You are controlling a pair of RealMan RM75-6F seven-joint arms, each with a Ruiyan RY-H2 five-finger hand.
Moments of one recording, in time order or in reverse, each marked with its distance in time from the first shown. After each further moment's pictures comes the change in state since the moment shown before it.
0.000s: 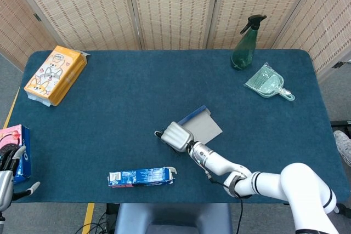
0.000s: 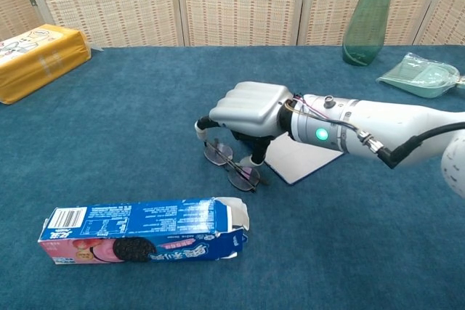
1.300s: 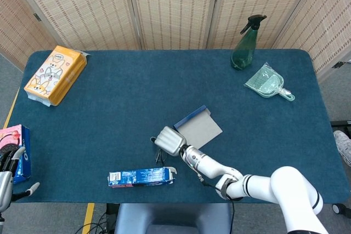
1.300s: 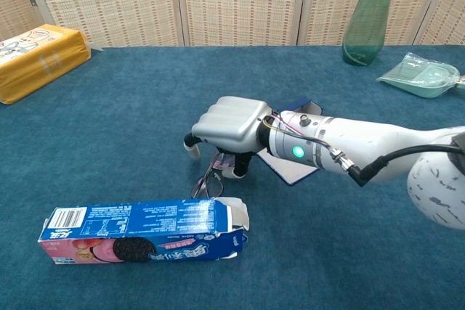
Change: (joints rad) left arm 0.005 0.000 0.000 0.007 0.004 -0.002 -0.009; right arm 0.005 -0.099 0.035 0.073 -0.016 -0.042 -0.016
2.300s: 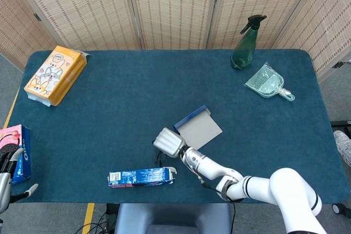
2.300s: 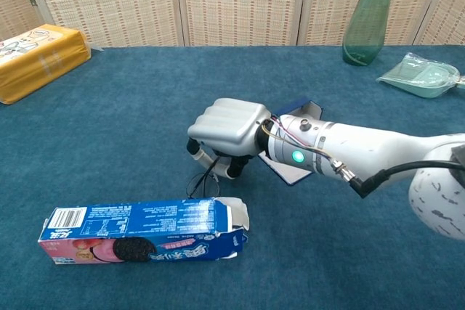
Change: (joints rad) left arm 0.010 -0.001 0.002 0.006 -0.004 0.006 -0.007; right arm -0.017 -0.011 -0.005 0.016 -0.066 0.044 0.063
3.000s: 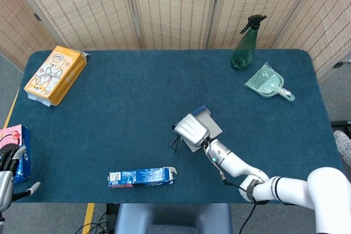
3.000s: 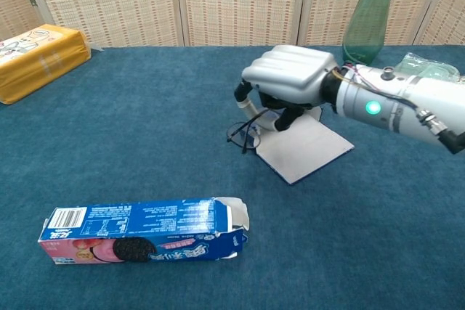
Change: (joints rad) left arm -0.012 -0.003 -0.003 -0.001 0.015 -0.007 -0.002; right arm -0.135 0.261 0.008 -0.253 0.043 0.138 -0.045
